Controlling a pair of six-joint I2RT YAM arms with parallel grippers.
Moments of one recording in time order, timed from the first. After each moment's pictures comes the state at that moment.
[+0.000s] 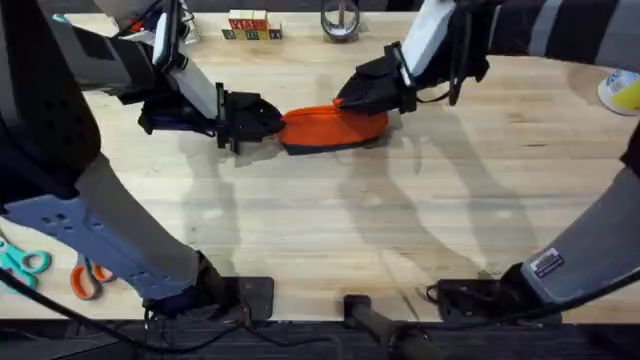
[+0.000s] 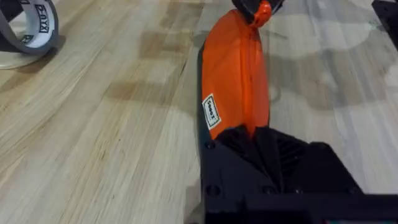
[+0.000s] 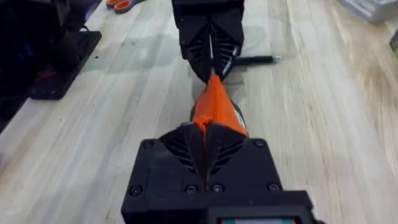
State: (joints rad) left arm 0.26 1.95 1.10 -1.02 1.26 1.81; right arm 0.23 1.94 1.33 -0.69 -1.25 -1.21
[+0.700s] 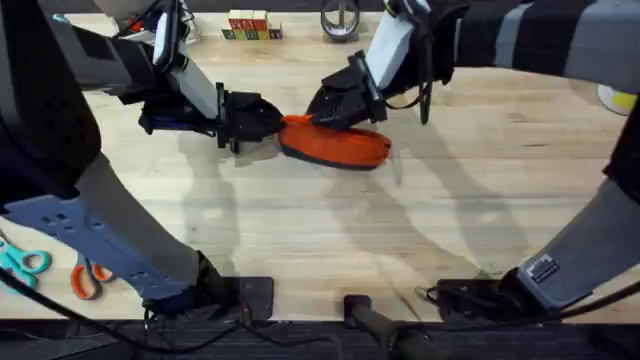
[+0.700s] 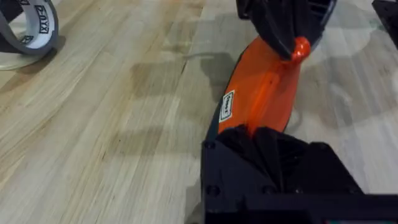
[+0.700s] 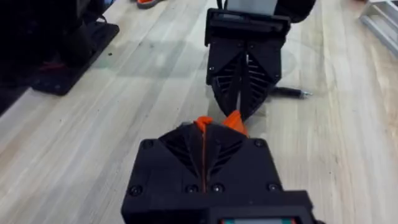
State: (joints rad) left arm 0.26 1.95 1.10 -1.02 1.26 1.81; right arm 0.38 1.94 1.33 -0.58 -1.22 -1.21
